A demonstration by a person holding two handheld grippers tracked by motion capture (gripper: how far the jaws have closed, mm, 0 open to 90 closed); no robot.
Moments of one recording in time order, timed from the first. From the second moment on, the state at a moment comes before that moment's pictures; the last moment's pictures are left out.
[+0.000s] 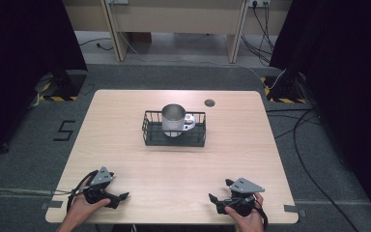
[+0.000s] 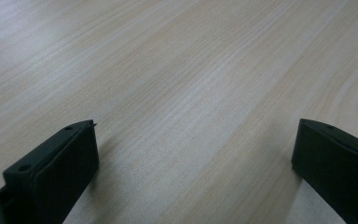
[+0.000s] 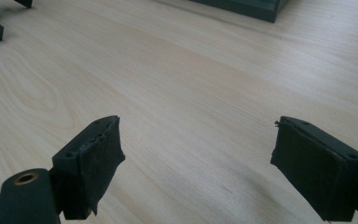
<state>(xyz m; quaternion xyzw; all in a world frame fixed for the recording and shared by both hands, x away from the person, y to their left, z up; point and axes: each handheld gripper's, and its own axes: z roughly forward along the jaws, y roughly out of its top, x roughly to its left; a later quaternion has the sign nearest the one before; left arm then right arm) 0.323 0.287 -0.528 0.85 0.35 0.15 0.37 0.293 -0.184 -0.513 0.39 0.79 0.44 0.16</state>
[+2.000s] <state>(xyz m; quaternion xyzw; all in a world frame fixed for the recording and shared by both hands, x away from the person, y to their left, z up) 0.323 0.287 -0.529 0.85 0.35 0.15 0.37 0.259 -0.192 -0.545 0.39 0.78 0.44 0.22</state>
